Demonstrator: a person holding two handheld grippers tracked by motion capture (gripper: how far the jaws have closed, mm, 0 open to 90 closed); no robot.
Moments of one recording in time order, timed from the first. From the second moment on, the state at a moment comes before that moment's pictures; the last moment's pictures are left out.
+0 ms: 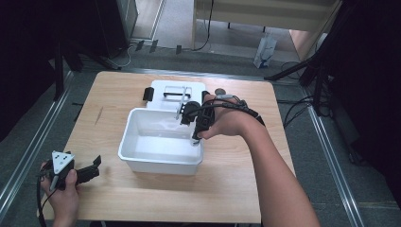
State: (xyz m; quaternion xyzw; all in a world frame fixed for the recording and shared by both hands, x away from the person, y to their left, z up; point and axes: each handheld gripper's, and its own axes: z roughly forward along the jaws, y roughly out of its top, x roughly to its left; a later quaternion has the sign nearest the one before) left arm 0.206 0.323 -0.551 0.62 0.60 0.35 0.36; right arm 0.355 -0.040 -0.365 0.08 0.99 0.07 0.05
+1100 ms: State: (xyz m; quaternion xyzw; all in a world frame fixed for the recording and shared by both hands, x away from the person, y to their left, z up) left arm 0.206 0.323 -0.551 0.61 0.60 0.35 0.37; right arm 0.364 -0.033 -0.407 0.07 1.00 0.05 0.04
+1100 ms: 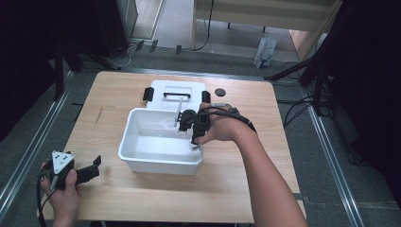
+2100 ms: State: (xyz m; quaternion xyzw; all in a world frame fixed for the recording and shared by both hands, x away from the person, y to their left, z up) left arm 0.205 0.323 -0.551 0.62 0.60 0.35 0.36; right arm 0.373 -0.022 -0.437 0.10 0.99 0.01 0.05
